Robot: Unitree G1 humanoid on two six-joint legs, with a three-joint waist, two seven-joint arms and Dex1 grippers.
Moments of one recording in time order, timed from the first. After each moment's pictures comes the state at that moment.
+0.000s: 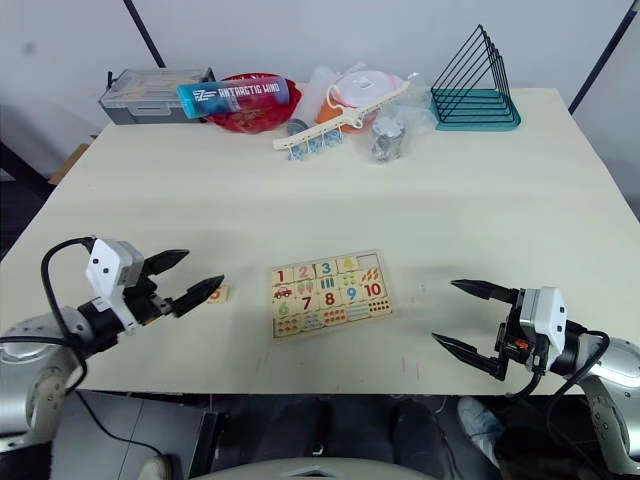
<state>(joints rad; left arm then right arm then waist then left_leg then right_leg) 0.10 0.76 0.41 -0.20 -0.42 0.34 -1.05 0.24 -0.66 -0.23 -0.34 0.57 0.02 1.15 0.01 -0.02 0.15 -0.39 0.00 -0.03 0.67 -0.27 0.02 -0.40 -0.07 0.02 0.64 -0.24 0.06</state>
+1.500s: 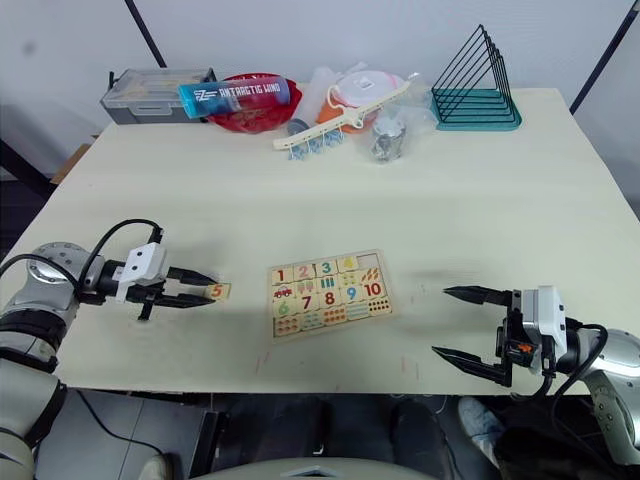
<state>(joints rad) -0.65 0.97 -0.44 1.04 -0.45 -0.64 -1.59 0.21 -0.71 -0.22 -0.31 0.63 0.06 1.27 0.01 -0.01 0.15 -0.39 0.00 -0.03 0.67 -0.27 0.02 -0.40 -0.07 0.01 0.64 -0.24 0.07</state>
